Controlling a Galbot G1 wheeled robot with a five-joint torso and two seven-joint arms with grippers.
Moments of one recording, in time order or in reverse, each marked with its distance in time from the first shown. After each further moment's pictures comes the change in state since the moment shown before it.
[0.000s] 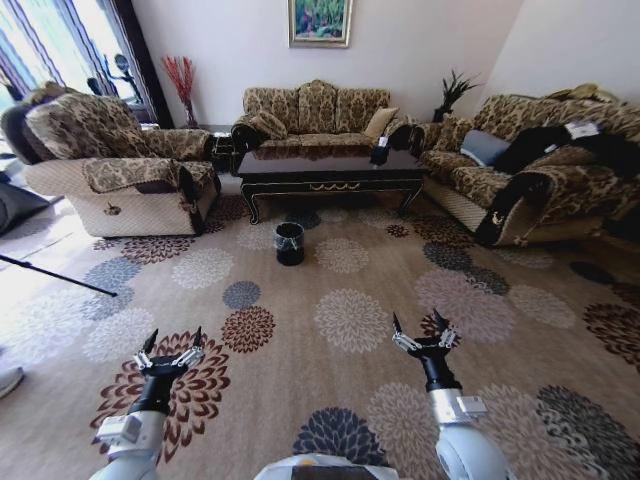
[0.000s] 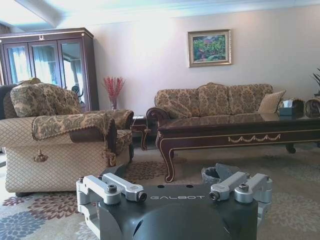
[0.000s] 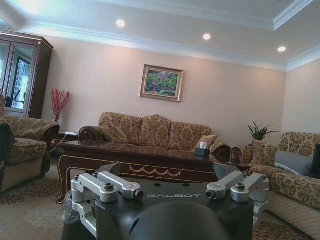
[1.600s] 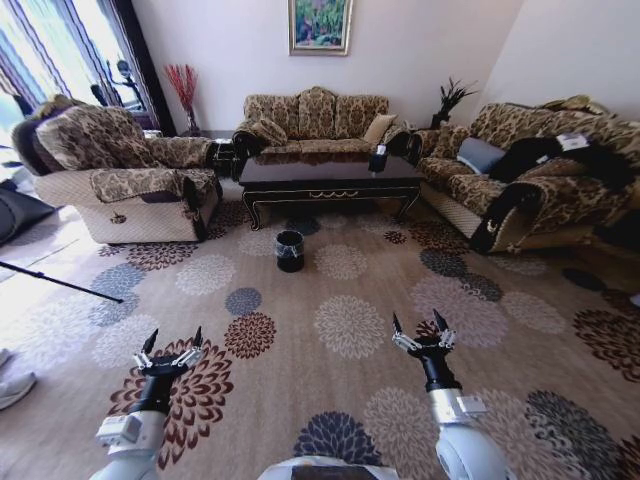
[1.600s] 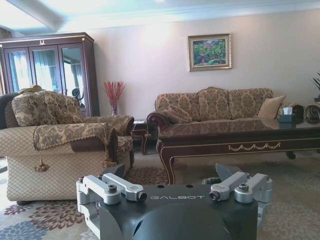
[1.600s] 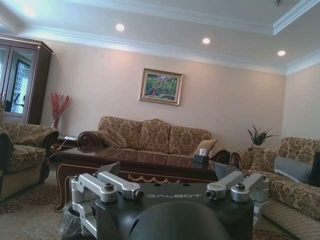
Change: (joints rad) left arm 0.000 0.000 0.000 0.000 0.000 0.000 0.000; right arm 0.000 0.000 0.000 0.000 0.000 0.000 0.000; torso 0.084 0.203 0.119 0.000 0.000
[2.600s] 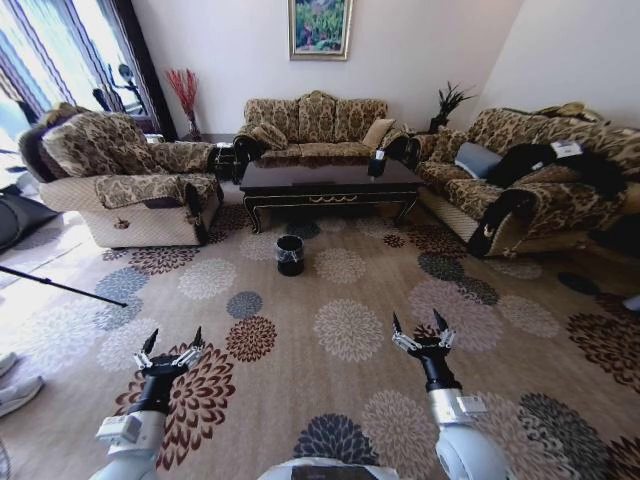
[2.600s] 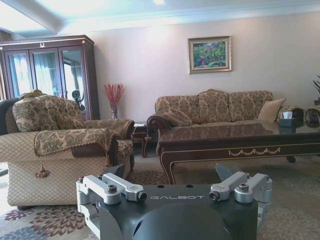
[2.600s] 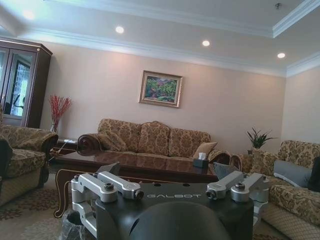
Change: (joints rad) left arm 0.000 0.000 0.000 0.000 0.000 0.000 0.000; right arm 0.000 0.000 0.000 0.000 0.000 0.000 0.000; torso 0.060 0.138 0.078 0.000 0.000
